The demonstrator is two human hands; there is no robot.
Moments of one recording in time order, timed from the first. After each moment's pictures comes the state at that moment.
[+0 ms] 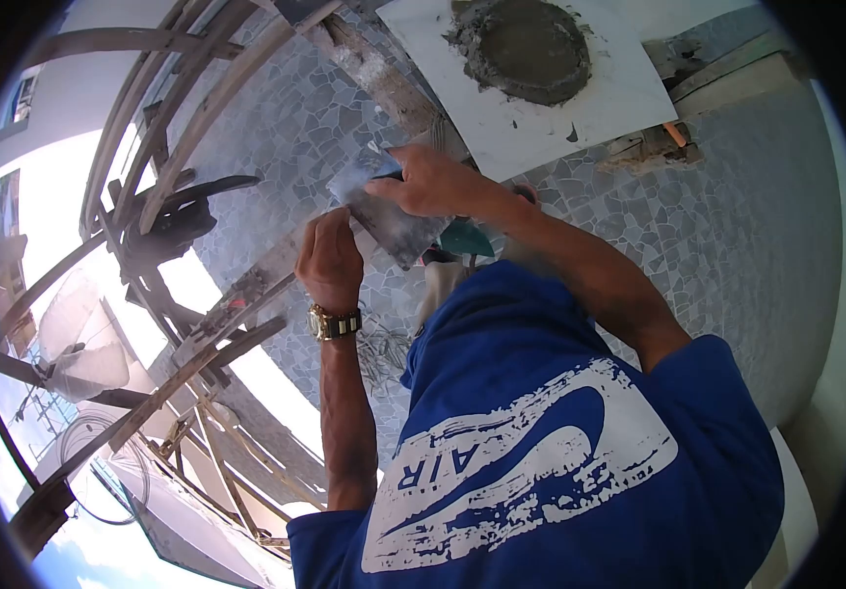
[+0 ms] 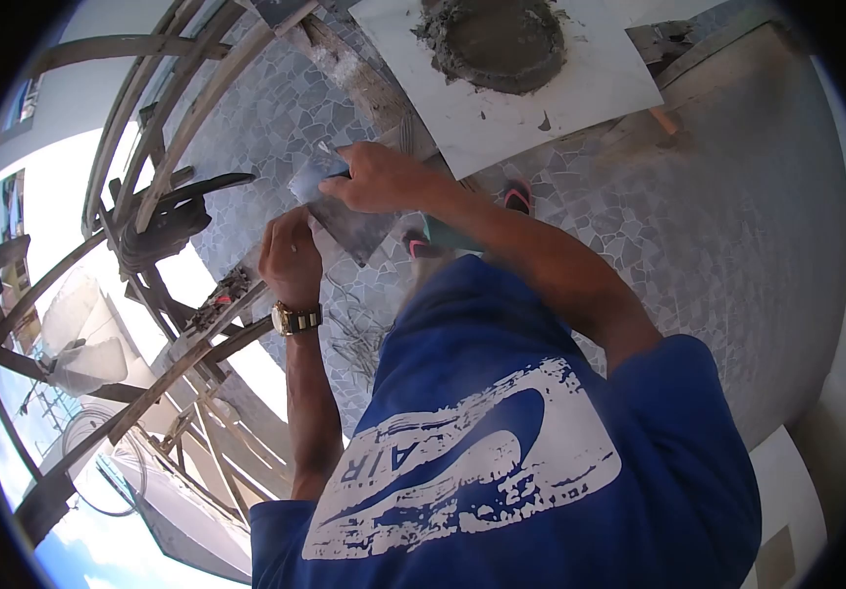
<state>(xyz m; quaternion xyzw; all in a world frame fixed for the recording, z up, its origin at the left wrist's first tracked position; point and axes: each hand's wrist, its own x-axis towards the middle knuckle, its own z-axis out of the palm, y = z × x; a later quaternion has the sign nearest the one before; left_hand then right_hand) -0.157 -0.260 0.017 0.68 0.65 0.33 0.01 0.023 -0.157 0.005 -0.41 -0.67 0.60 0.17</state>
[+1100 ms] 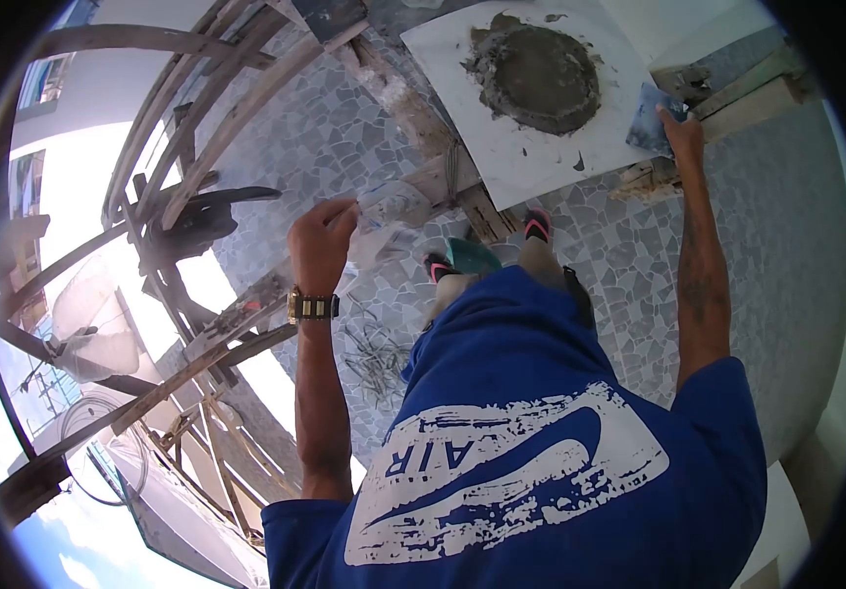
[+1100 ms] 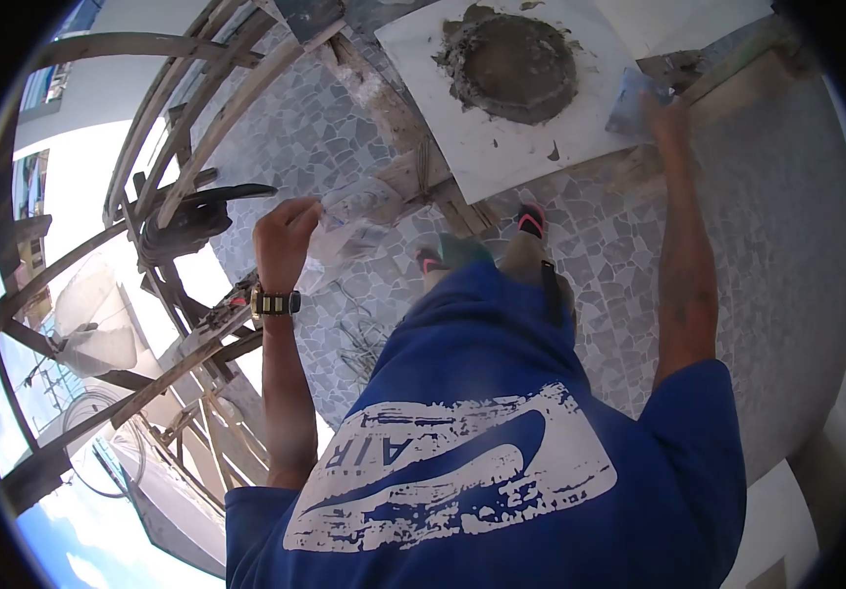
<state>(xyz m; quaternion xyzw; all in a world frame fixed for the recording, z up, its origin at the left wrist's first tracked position) -0.171 -0.214 0.066 0.59 0.74 0.21 0.26 0.400 -0.046 -0.115 -0.82 -0.50 0.13 0.23</state>
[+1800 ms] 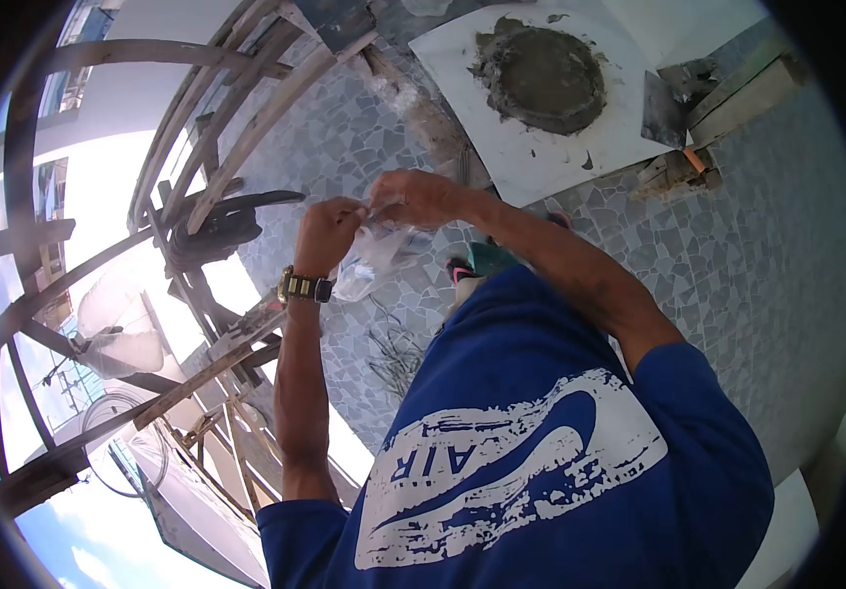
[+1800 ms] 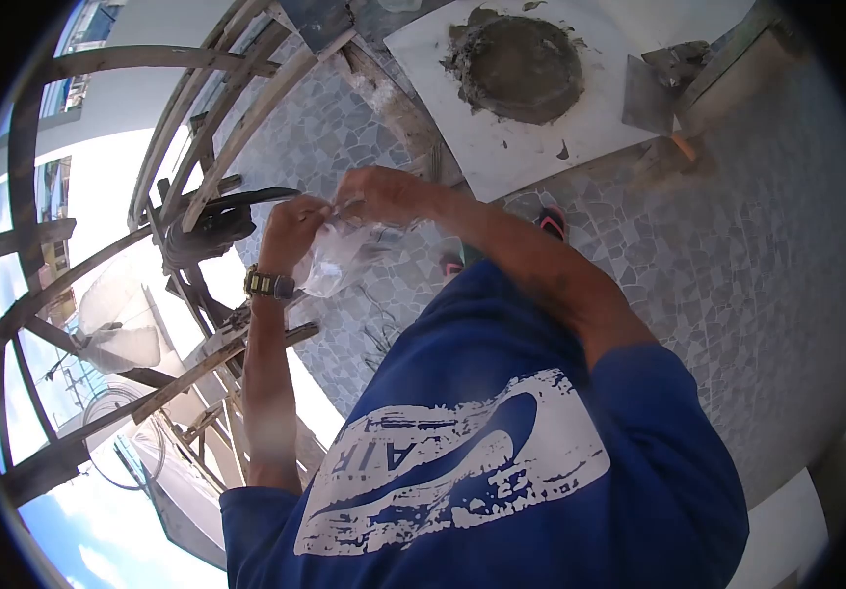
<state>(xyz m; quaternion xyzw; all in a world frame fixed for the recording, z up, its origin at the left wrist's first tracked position) -0.201 -0.192 0.061 0.62 0.69 0.11 0.35 -0.013 -0.135 -0.051 -0.19 -0.78 0.52 0.29</state>
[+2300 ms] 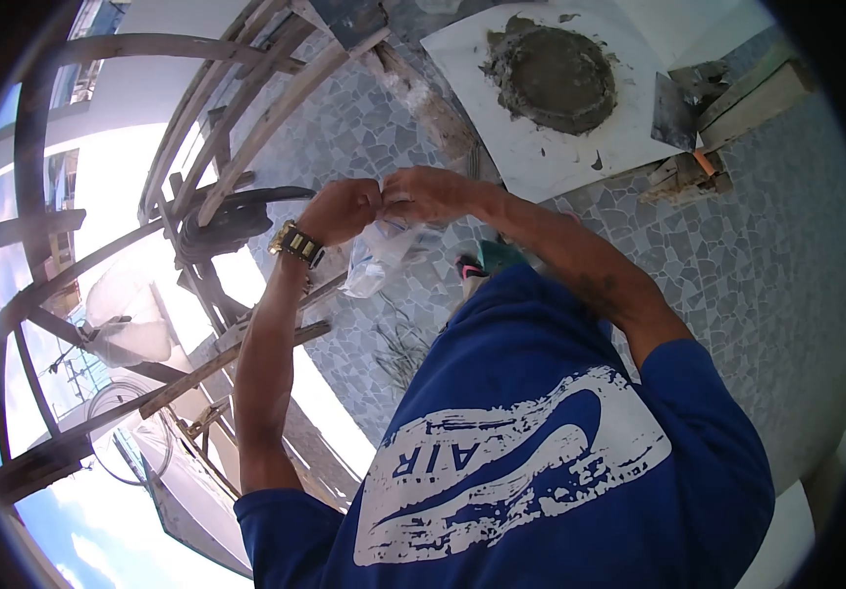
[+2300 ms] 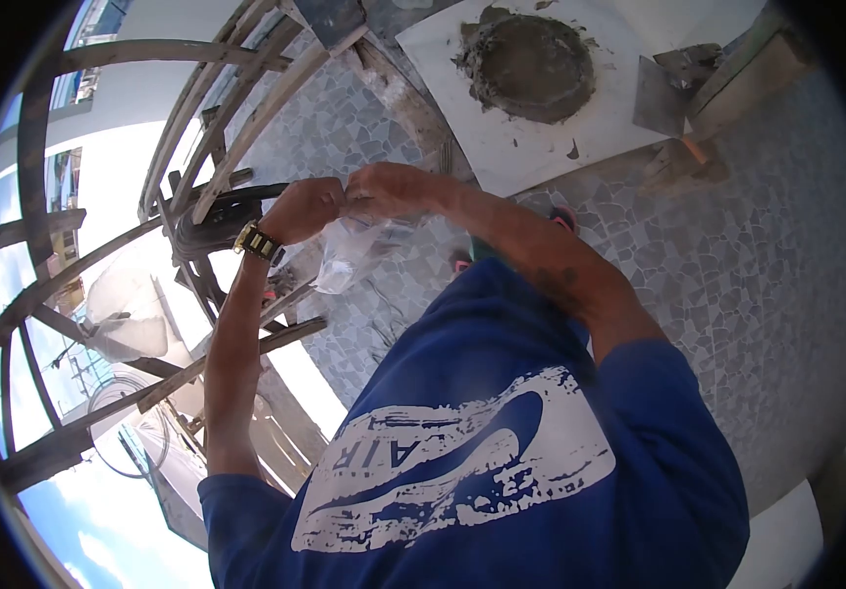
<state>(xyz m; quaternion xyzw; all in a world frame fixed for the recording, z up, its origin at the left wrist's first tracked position) -0.204 -0.150 0.075 0.76 0.54 -0.07 0.35 -0.014 -0.130 -0.043 -0.13 -0.80 0.49 0.30</state>
